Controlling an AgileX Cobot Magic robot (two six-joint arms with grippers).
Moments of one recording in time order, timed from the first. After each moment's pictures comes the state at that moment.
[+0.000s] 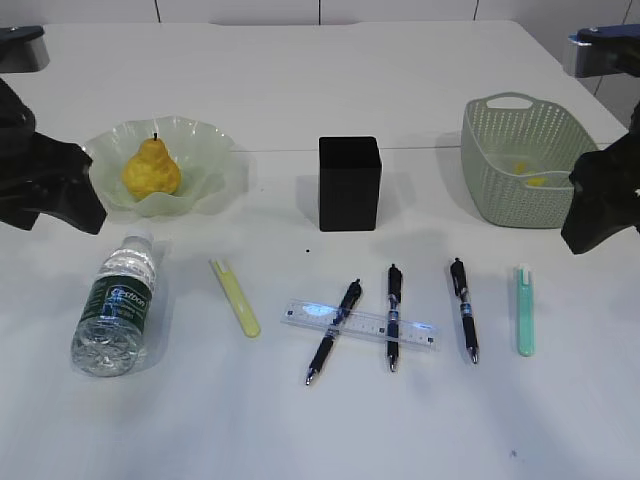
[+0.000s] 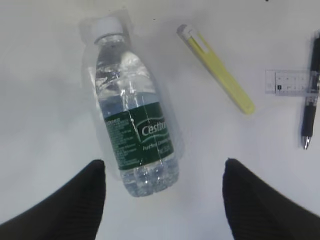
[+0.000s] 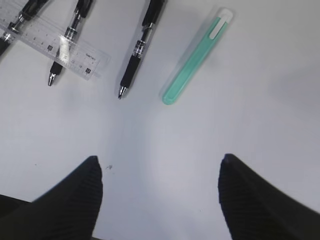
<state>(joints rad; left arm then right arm) -0.29 1.50 -1.14 -0.13 0.88 -0.05 0.16 1.46 -1.22 0.04 1.16 -0.12</state>
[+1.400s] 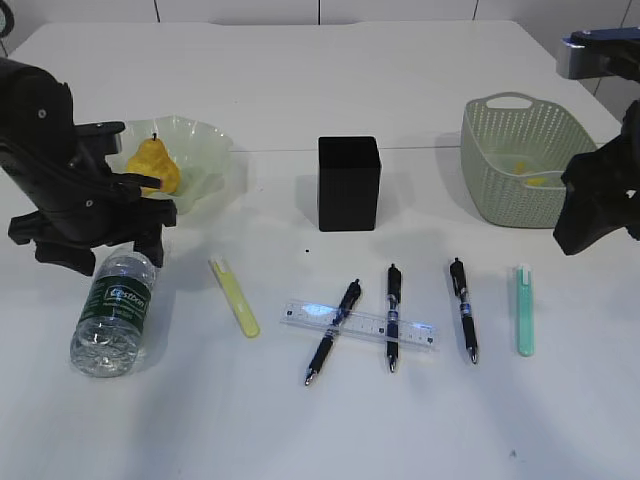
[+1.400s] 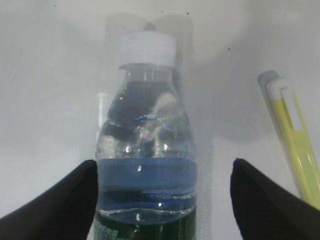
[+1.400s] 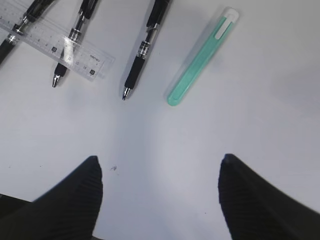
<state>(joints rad) -0.33 1.90 -1.21 0.10 0.64 -0.55 0.16 1.47 -1.22 0.06 1.16 -0.12</state>
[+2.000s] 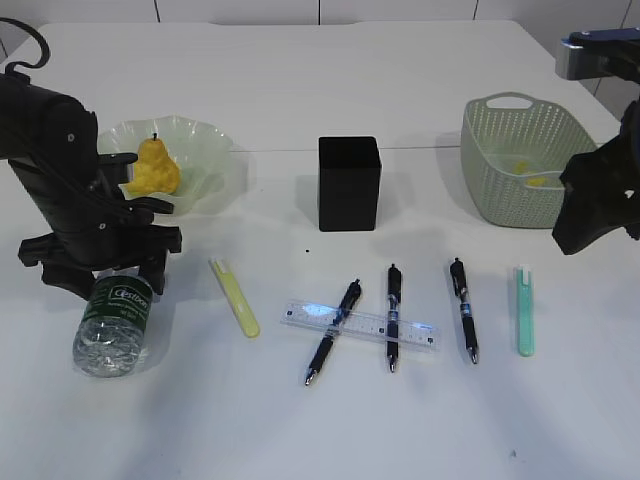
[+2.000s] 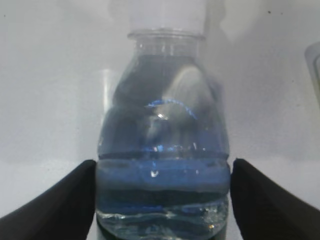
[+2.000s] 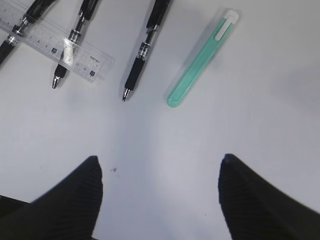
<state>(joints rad) -0.33 1.99 -1.23 0.10 0.68 -0.55 0.16 1.47 -1.22 0.06 1.16 -0.12</state>
